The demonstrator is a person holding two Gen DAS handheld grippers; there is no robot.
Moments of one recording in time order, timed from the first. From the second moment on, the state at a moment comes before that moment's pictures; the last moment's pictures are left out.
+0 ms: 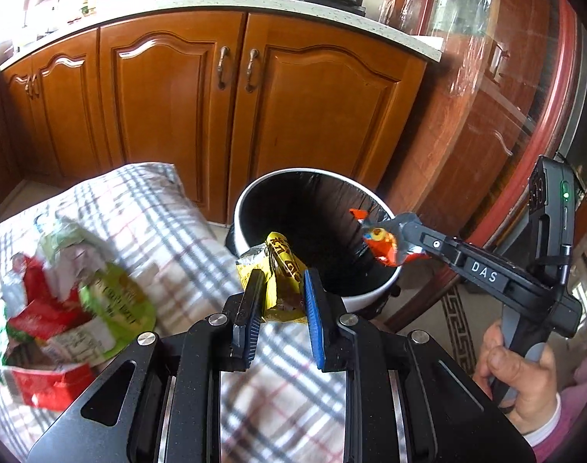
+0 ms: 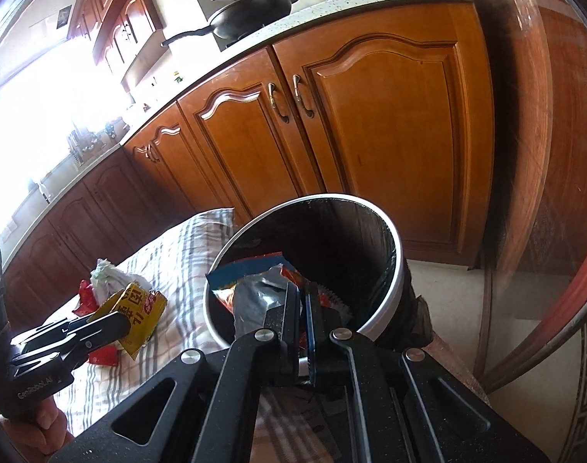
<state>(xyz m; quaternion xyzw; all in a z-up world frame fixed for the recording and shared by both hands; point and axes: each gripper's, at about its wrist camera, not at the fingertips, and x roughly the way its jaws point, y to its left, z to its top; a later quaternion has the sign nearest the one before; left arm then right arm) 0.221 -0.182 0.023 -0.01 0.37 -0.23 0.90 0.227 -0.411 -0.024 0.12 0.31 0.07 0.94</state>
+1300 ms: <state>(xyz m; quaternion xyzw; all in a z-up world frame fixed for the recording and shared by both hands) 0.210 -0.160 0.001 -0.04 0.40 -0.18 0.90 0.238 -0.408 -0.024 0.13 0.31 0.10 0.94</state>
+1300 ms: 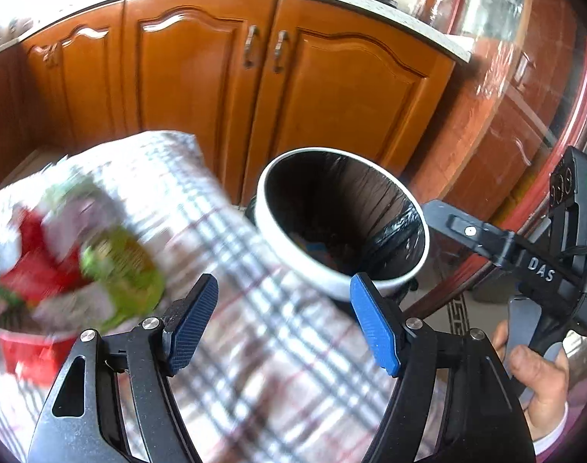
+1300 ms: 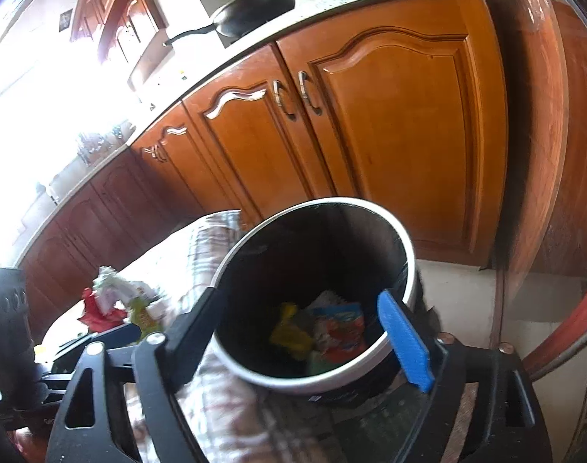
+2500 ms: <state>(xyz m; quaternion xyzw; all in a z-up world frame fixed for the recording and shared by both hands) 0.143 0.047 -0.022 -0.15 0.39 -0.03 0.91 0.196 -0.256 -0.059 0.10 0.36 0.21 0.90</state>
